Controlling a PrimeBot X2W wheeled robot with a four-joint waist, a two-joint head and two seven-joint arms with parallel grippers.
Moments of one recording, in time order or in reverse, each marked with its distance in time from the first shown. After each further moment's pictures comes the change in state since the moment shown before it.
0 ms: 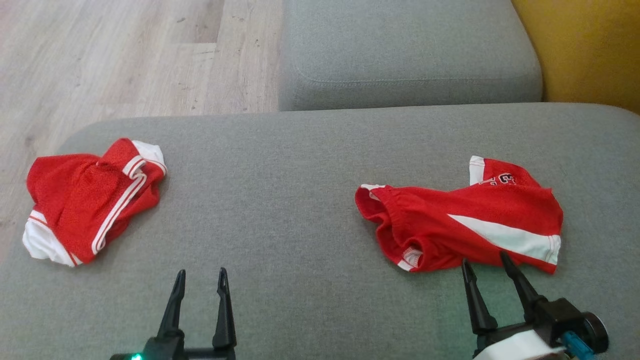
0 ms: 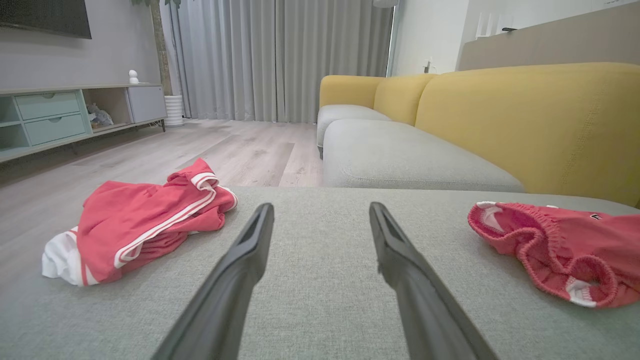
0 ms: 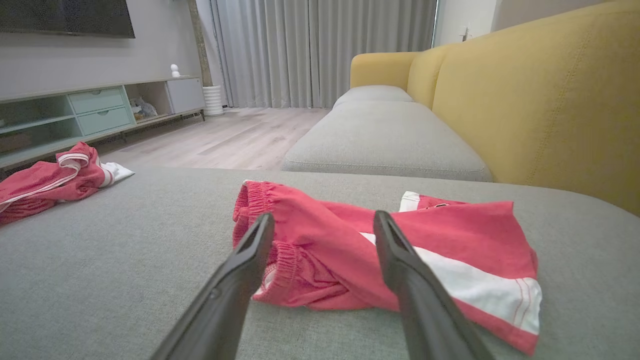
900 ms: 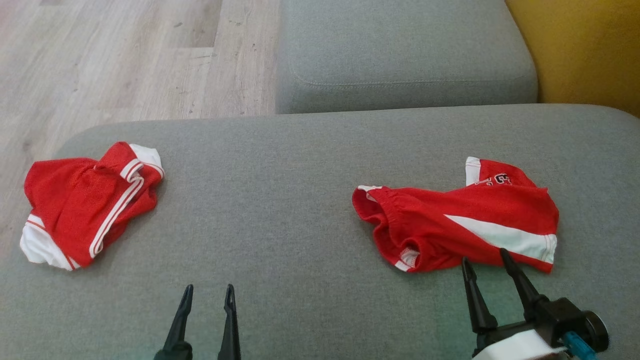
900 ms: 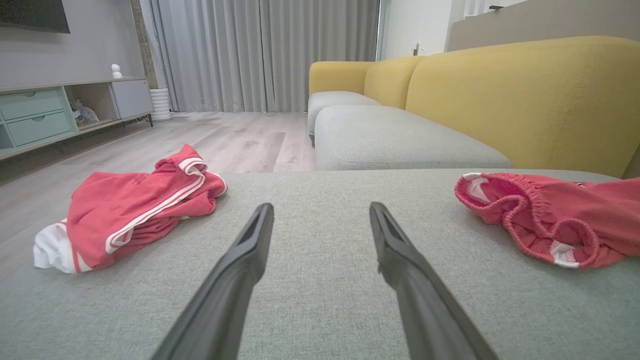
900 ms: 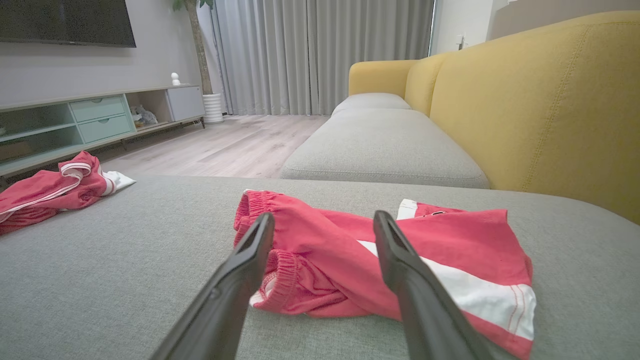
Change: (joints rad) left arm 0.039 -0.003 -0.001 0.014 0.043 -0.019 0.000; right arm 0.004 0.000 0.003 -0.020 0.006 0.000 0.000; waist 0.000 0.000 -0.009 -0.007
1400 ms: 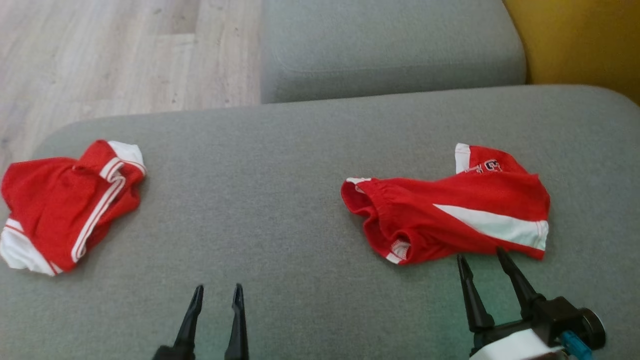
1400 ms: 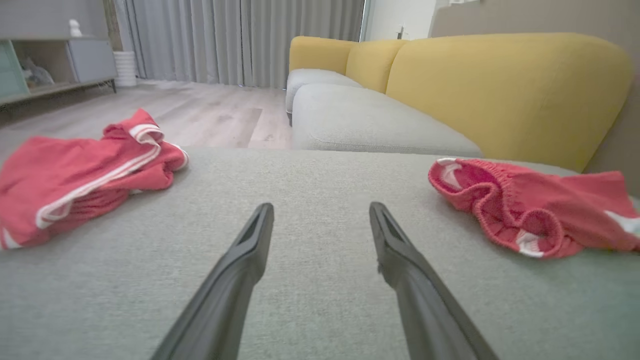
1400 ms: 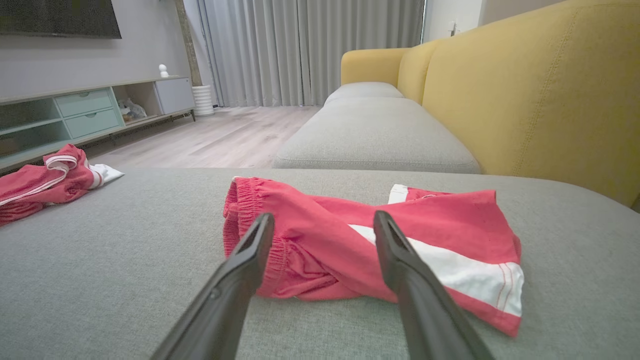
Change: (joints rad) left arm -0.018 0.000 -0.036 0.033 -0.086 -0.032 0.000; right arm -0.002 0.000 0.011 -0.008 -0.003 0.000 0.000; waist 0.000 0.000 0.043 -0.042
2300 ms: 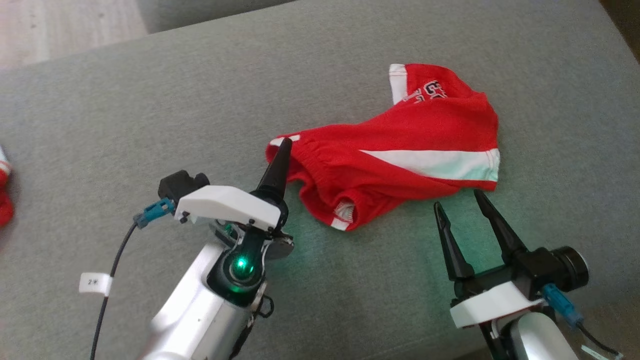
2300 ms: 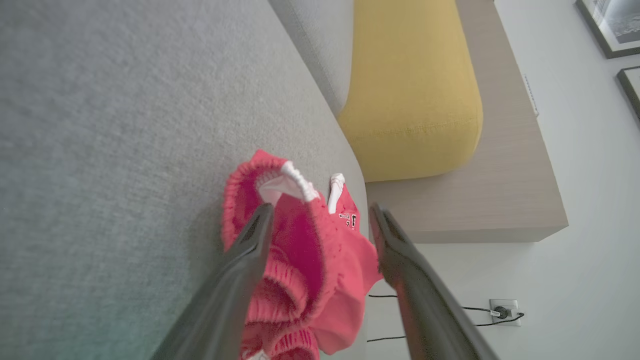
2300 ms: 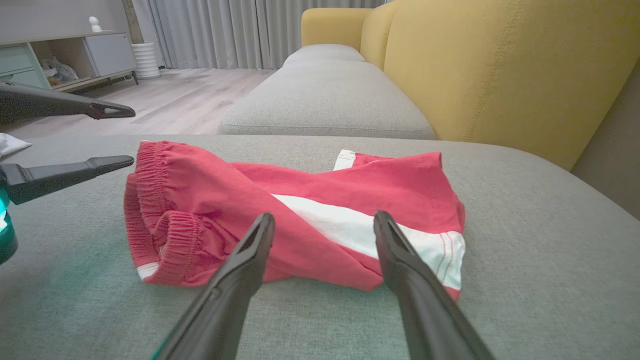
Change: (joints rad) left arm -0.613 -0.008 -0.237 0.130 -1.263 -0.040 0.323; right arm -0.166 0.000 0.065 -0.017 -0.050 0.000 0.000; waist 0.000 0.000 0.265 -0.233
